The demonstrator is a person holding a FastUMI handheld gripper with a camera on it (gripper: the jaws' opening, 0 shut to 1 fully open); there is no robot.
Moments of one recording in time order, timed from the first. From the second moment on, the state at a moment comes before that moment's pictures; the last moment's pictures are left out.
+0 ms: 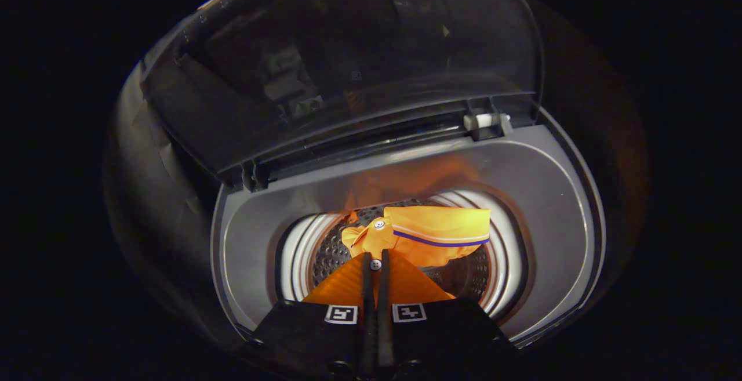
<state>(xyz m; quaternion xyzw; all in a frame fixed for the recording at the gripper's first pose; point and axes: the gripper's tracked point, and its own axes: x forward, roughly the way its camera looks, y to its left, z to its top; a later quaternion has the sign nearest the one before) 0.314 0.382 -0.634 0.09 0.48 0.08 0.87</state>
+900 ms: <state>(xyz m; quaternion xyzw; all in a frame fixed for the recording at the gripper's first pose) 0.307 0.370 -0.674 0.07 0.52 0.05 0.85</state>
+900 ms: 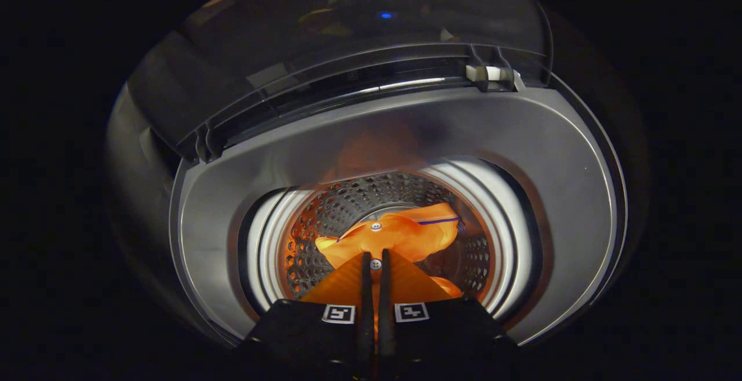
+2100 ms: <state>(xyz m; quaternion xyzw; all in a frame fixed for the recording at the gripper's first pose) 0.277 0.360 -0.561 0.04 0.44 0.07 0.89</state>
